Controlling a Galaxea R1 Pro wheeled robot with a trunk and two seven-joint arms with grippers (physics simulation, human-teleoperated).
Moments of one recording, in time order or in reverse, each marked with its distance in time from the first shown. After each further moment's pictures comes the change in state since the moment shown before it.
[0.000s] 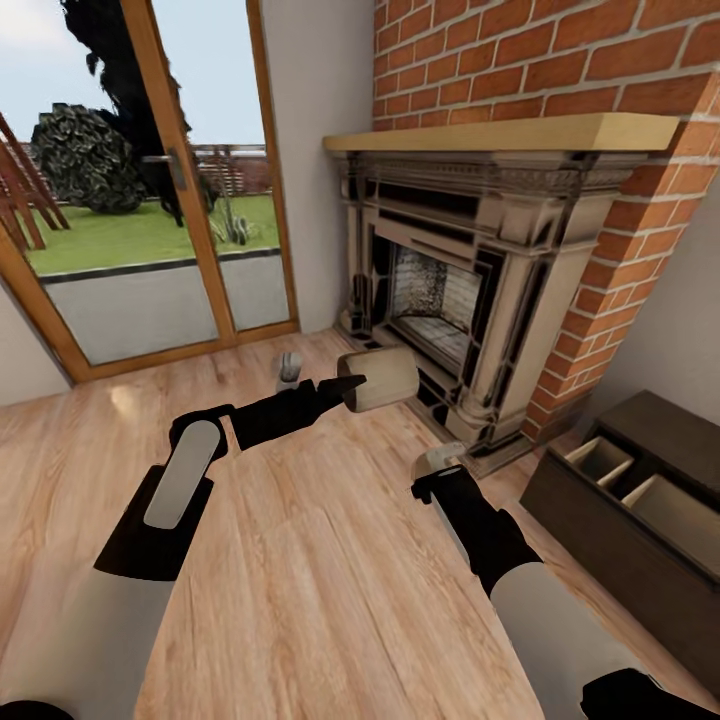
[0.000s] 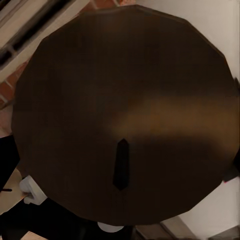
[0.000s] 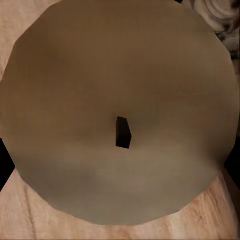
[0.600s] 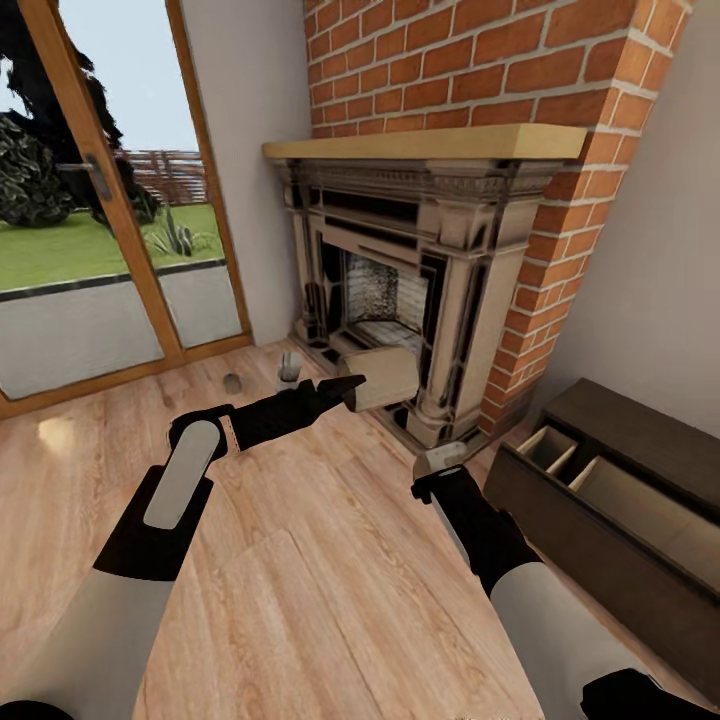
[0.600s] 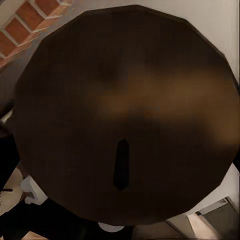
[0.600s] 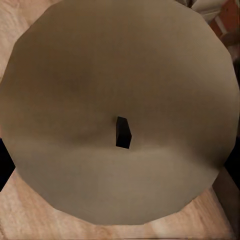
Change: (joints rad) left arm 0.000 0.002 0.000 0.000 -0.001 0.000 0.000; right arm 0.000 0.000 0.000 0.000 0.000 0.000 0.000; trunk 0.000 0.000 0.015
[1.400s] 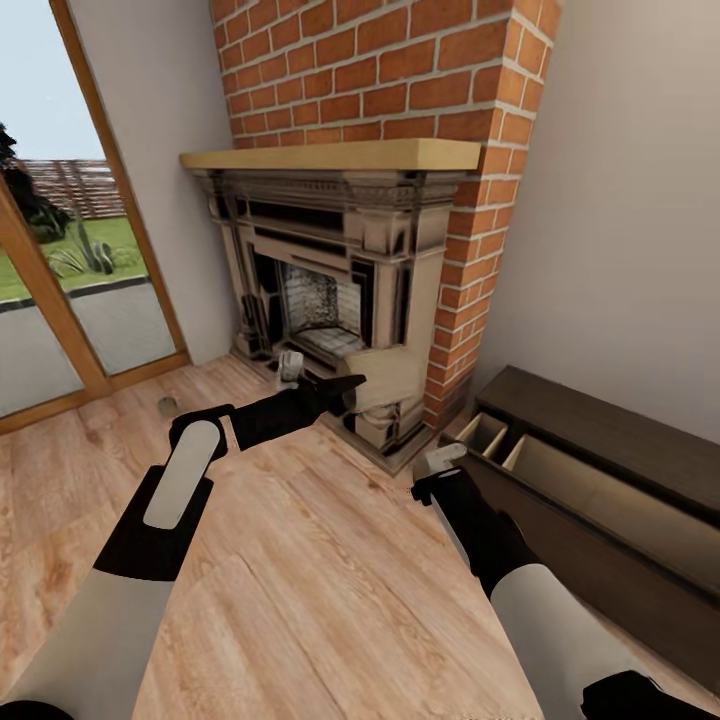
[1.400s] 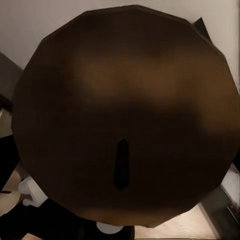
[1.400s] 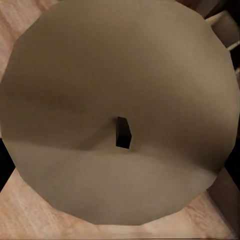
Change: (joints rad) left arm 0.000 0.000 0.000 0.000 0.003 0.000 -0.001; right arm 0.005 0.000 0.000 0.000 -0.002 0.000 0.000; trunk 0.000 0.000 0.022
